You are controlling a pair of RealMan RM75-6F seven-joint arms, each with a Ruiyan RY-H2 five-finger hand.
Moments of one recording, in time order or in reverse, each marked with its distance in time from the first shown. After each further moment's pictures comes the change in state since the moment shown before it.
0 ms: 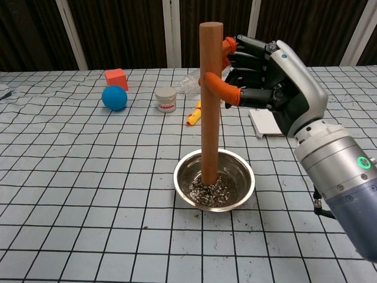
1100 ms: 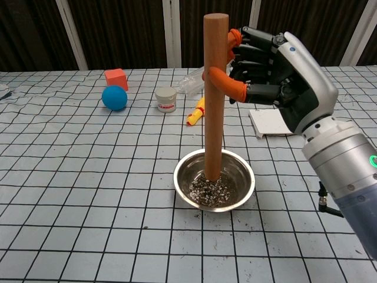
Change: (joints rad) left arm 0.001 0.002 -0.001 0.001 0.007 0.006 -0.008; right arm -0.010 0.026 -0.013 -0.036 -0.017 0.026 -0.031
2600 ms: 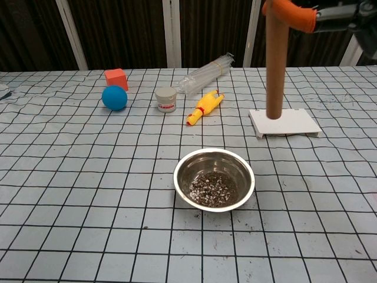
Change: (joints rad) left arm 0.004 0.004 -0.001 0.004 0.013 0.014 -0.021; right arm -0.006 0.378 0.089 -0.215 -0.027 -0.005 -0.211
